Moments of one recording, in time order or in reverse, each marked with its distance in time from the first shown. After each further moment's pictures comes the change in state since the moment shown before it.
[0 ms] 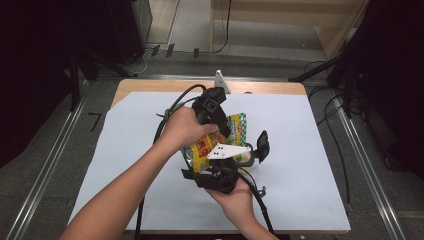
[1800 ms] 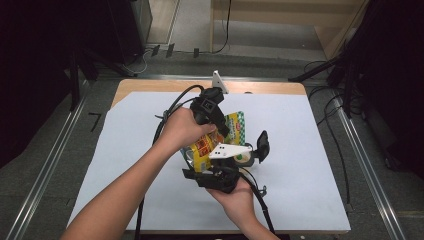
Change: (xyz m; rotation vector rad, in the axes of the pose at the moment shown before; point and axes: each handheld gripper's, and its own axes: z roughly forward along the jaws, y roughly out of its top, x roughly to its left) left arm 0.006 -0.003 0.001 -0.020 0.001 0.002; right arm -0.003 -0.002 0.000 -0.003 0.005 0.011
